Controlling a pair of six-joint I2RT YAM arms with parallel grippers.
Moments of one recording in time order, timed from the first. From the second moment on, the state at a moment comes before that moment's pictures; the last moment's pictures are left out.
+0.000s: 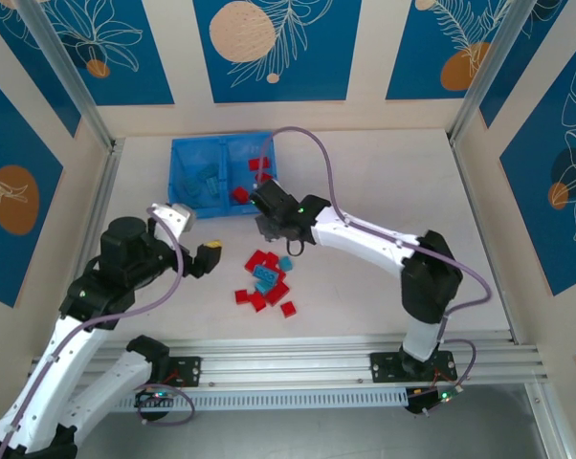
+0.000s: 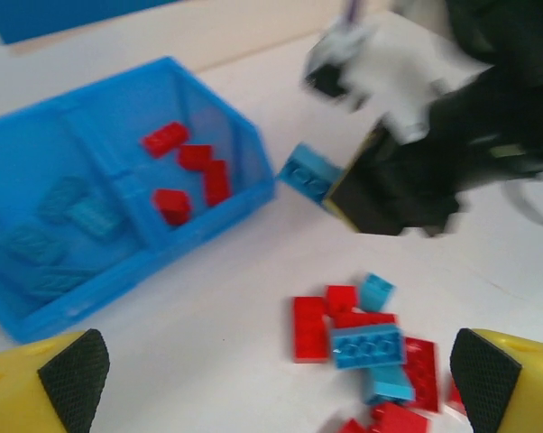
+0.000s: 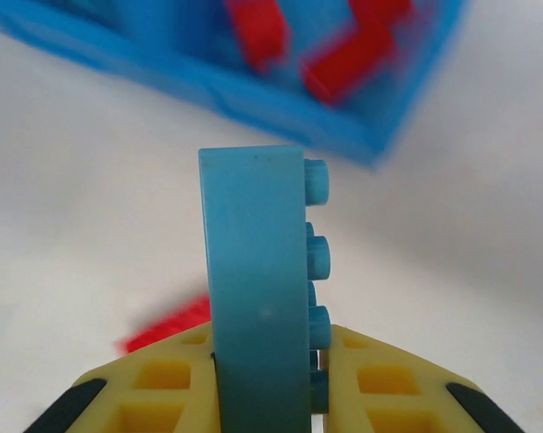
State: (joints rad) left arm -0.42 0.67 0.91 -0.69 0.12 0.04; right arm 0.93 1.76 1.53 -0.67 0.29 0.33
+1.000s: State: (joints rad) left arm -0.37 0.60 0.85 -0.67 -0.50 -0.17; right arm 0.87 2.68 2.75 -0.66 0.10 0.00
